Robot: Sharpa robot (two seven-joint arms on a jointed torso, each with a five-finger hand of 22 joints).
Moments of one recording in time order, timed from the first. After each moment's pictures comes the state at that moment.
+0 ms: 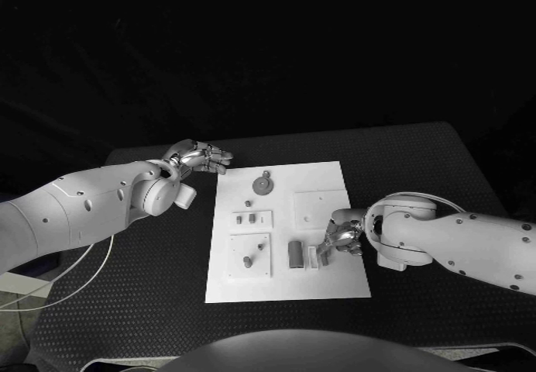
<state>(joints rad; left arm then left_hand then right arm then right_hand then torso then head) 1.17 -0.76 -0.12 1.13 -0.27 -0.18 0.23 1.00 -0.08 0.42 -0.27 0.06 0.83 0.18 0.26 0.51 1.07 0.15 0.06 0.21 0.90 0.12 0.46 0.56 0.02 0.88 0.02 0.07 0.86 1.20 -0.76 -0.22 1.57 -1.12 0.10 -0.47 0.81 0.04 0.56 -0.25 0.05 1.07 0.08 0.19 0.73 1.19 -0.03 0.98 1.11 1.29 -0.13 1.37 0.95 0.26 1.23 -0.02 0.83 1.31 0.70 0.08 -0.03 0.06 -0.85</state>
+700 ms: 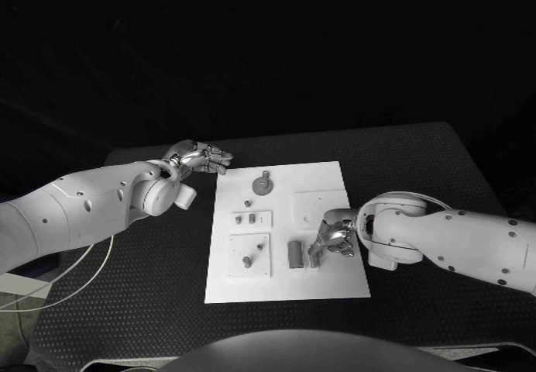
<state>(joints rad) 1.17 -0.76 -0.12 1.13 -0.27 -0.18 0.23 1.00 -0.08 0.42 -0.27 0.06 0.83 0.18 0.26 0.51 1.07 0.15 0.06 0.21 0.90 0.12 0.46 0.57 0.02 0.88 0.02 0.07 0.86 1.20 -0.73 -0.22 1.56 -1.07 0.10 -0.47 0.80 0.04 0.56 -0.25 0.05 1.07 0.08 0.19 0.73 1.19 -0.03 0.98 1.11 1.29 -0.13 1.37 0.95 0.25 1.23 -0.02 0.83 1.31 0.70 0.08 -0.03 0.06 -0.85</state>
